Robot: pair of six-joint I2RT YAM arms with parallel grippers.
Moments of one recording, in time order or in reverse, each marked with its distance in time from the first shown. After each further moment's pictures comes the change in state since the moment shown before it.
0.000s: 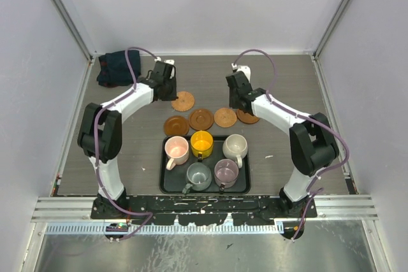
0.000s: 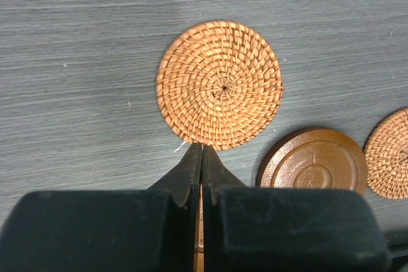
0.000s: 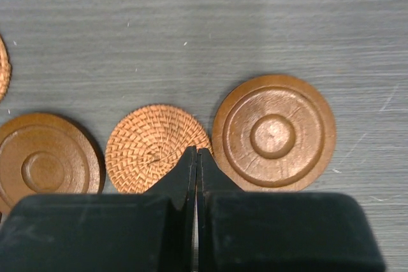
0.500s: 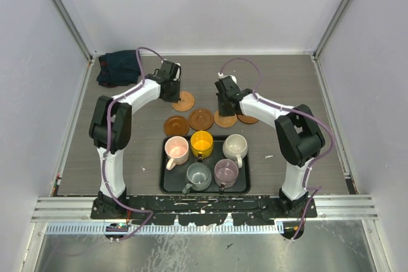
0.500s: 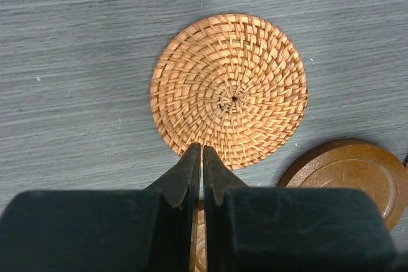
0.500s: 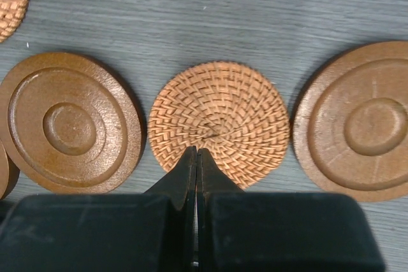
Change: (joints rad) left arm -0.010 0.154 0.124 -0.093 0.011 0.048; right arm 0.049 0.144 0.063 -0.080 -0.180 0.027
